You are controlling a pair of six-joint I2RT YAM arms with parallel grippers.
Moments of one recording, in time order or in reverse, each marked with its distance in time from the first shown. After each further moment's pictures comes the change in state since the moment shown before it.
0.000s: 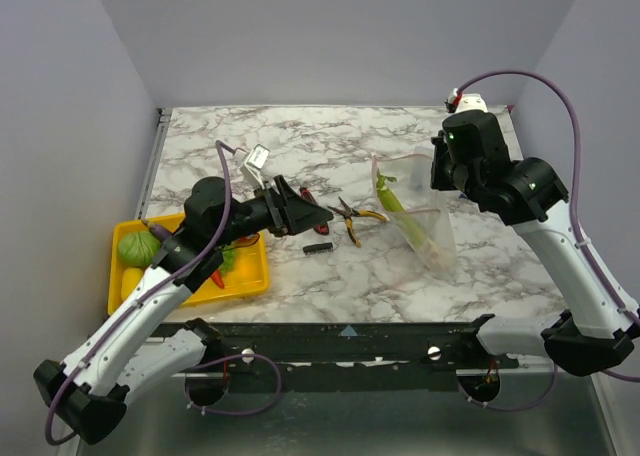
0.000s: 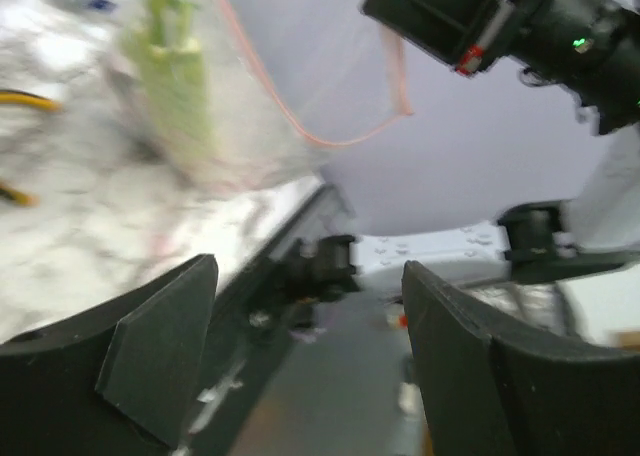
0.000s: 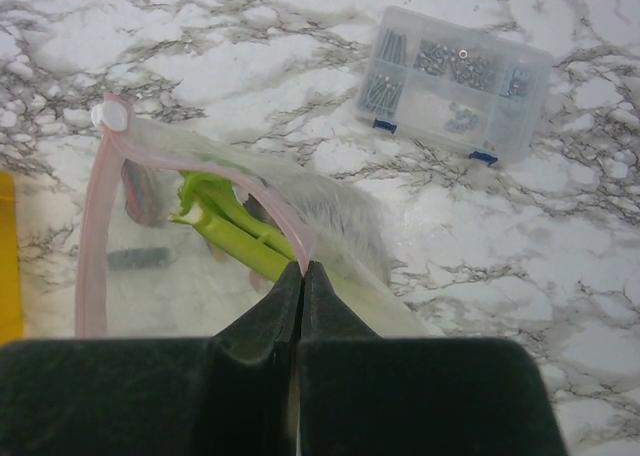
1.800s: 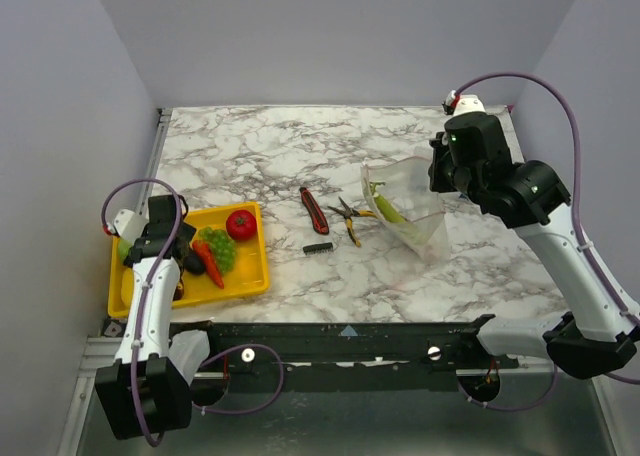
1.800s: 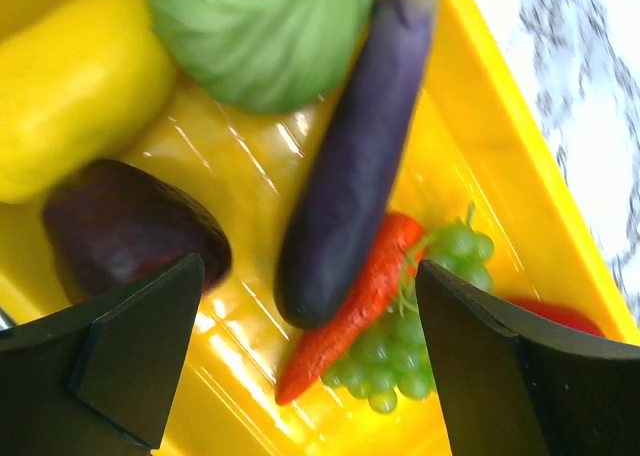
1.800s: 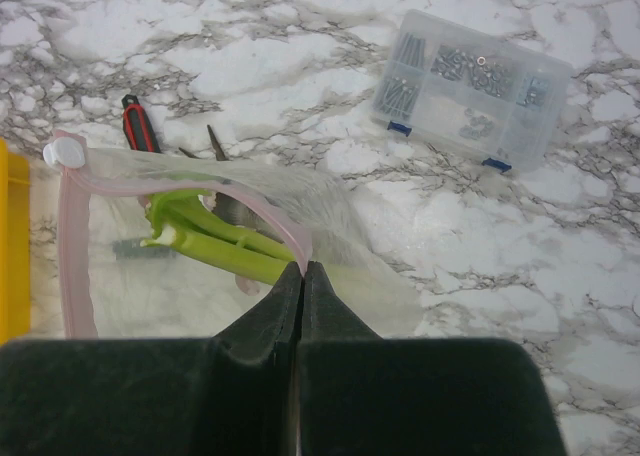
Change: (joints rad) left arm 0.731 0.046 -0.135 -0.731 -0.988 0.082; right arm 0.000 -0.028 -0.019 0.021 -0.035 -0.026
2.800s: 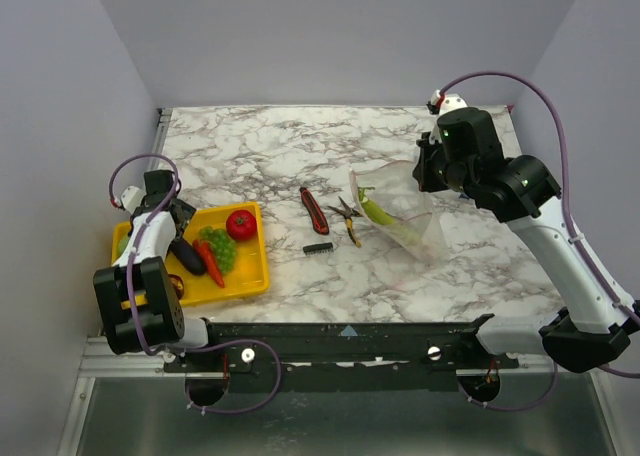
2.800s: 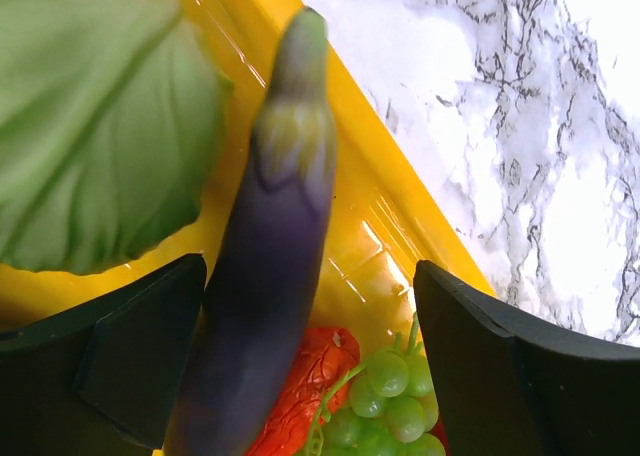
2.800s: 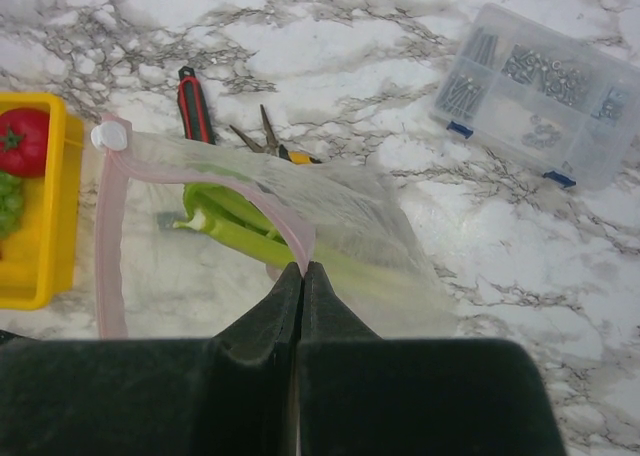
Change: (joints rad) left arm 0.124 0.438 0.113 0.298 0.095 0.113; right arm 0.000 0.047 0.012 0.024 -0.145 -0.026
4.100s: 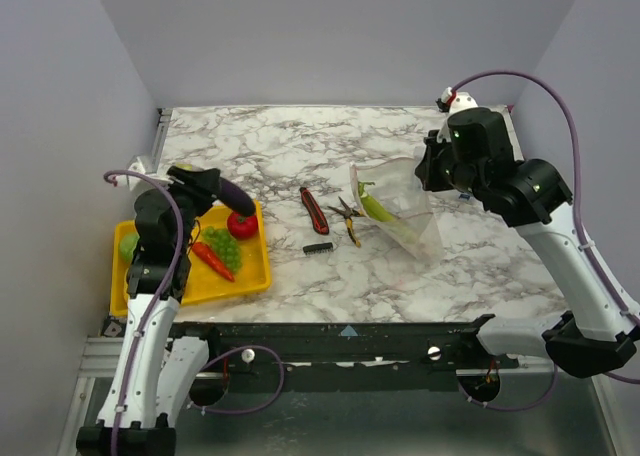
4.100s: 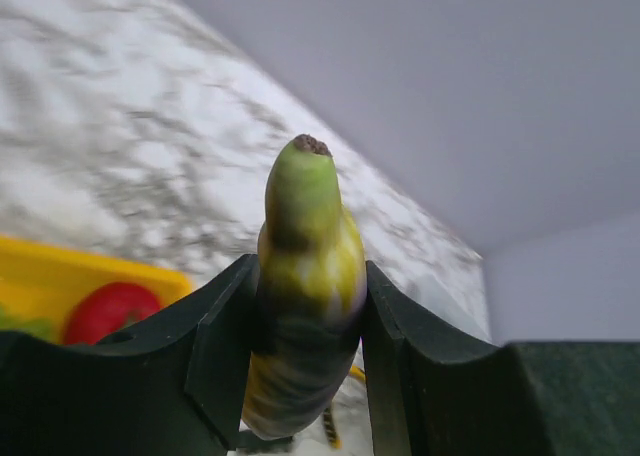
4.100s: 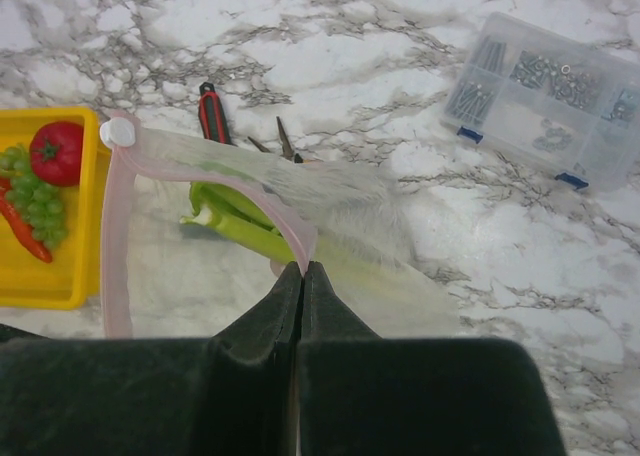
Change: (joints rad) left arm -0.246 -0.679 -0.074 0.217 0.284 -0.002; right arm 0.000 -0.026 0.011 0.005 -0.008 0.029
